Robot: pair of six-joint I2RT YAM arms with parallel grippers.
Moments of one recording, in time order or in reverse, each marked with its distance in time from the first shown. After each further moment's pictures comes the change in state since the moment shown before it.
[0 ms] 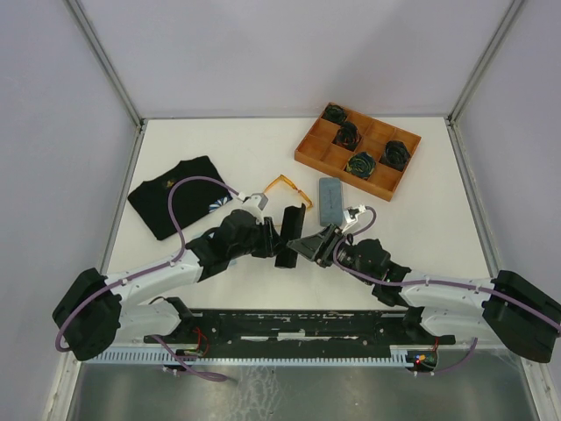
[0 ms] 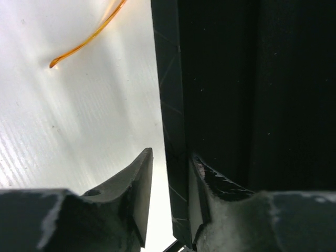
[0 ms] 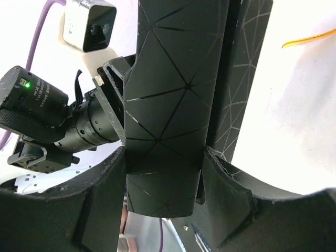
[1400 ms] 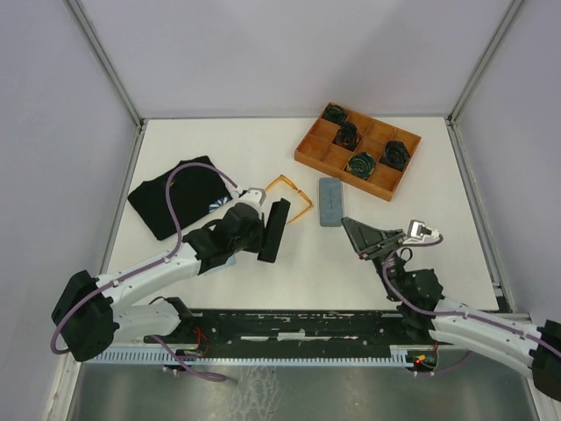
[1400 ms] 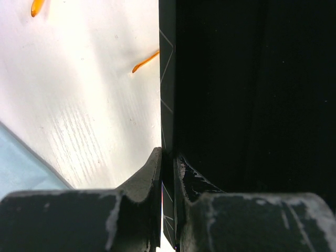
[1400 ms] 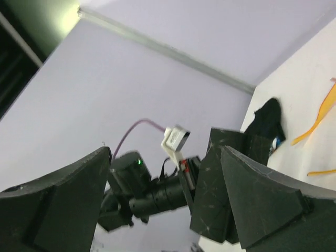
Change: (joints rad) left arm -0.008 -0.018 0.130 -0.285 -0.214 0.153; right arm 0.000 -0.437 -0.257 0.362 0.369 -0.128
